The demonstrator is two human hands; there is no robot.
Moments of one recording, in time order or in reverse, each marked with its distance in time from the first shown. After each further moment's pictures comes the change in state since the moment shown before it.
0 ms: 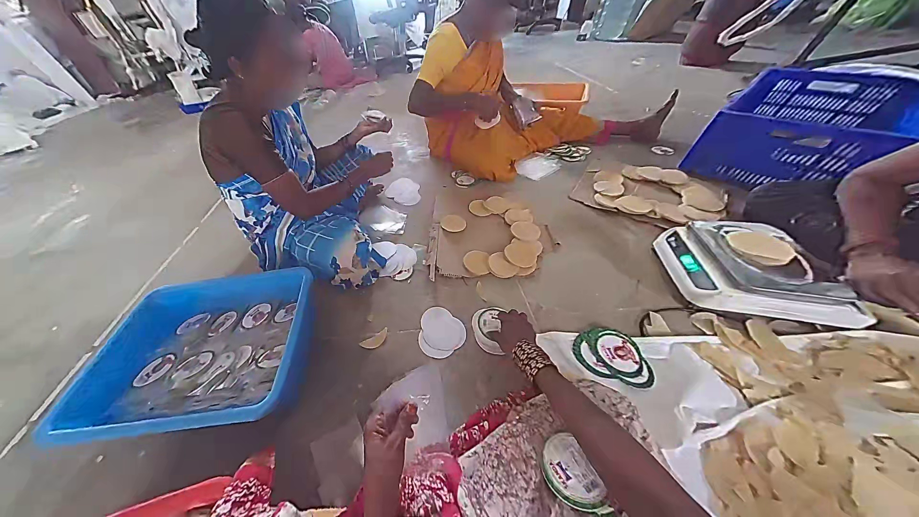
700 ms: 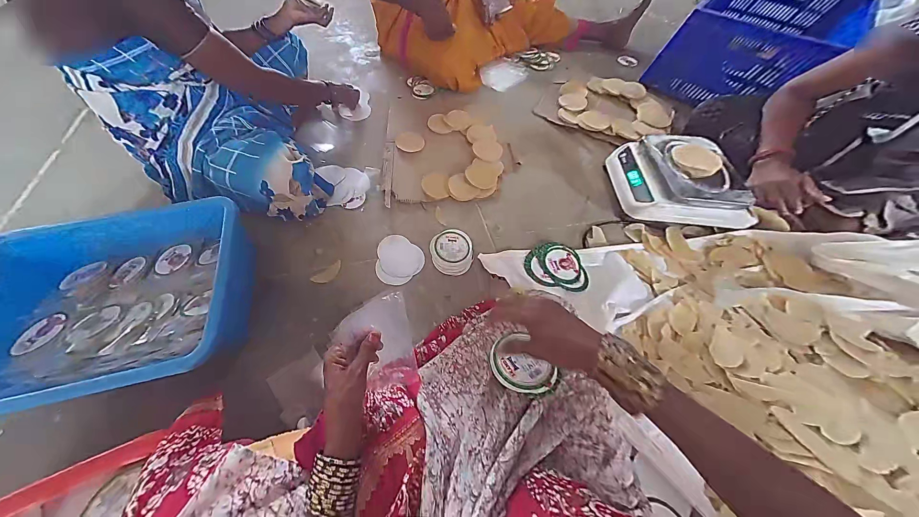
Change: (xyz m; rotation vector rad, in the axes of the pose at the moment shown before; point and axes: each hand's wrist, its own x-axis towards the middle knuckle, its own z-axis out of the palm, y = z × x) left_hand -0.003 0.003 0.002 0.017 -0.093 -0.015; right_hand -0.187 0.049 -0.082 -0.026 -0.316 -0.599
